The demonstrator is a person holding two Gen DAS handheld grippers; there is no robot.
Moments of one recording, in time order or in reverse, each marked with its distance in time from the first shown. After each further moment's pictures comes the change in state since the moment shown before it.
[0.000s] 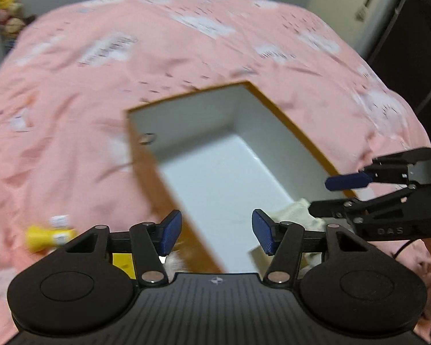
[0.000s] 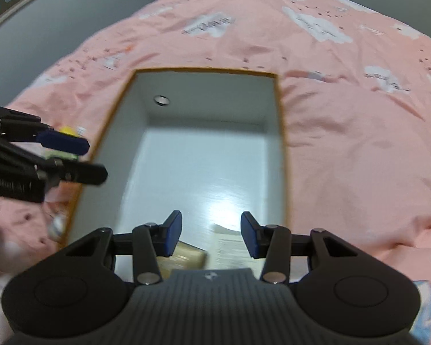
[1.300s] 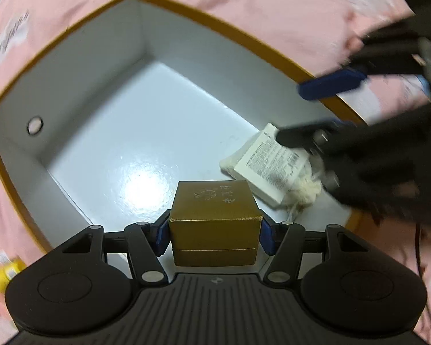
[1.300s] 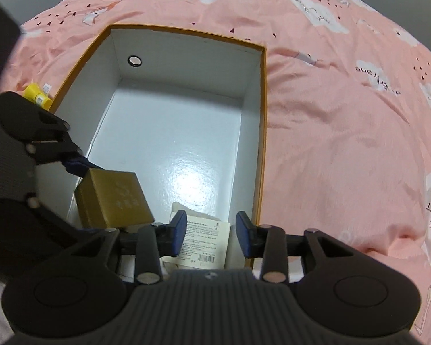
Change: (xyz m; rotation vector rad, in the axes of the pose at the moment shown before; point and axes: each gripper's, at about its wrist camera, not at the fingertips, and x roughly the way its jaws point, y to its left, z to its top) left arm 0.125 -0.104 0.006 0.294 0.372 -0.024; right arm 0.026 -0.006 -0.001 -0.117 0.146 -0.160
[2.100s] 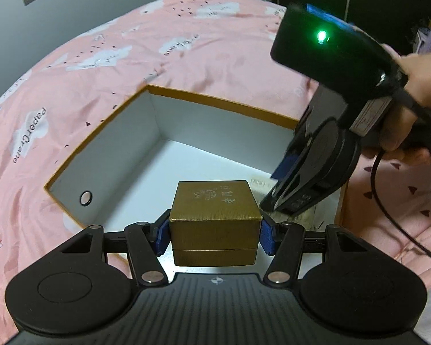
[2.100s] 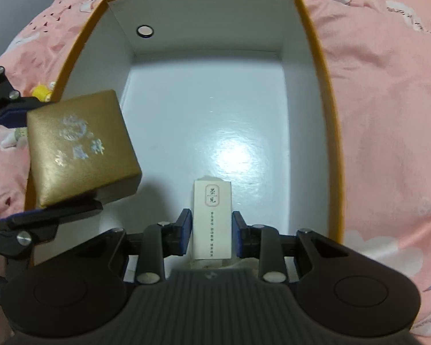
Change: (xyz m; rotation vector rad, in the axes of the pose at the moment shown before) left arm -0.062 0.011 -0.049 0.292 -0.360 0.049; right arm 0.051 0.011 0.002 0.152 0.155 0.167
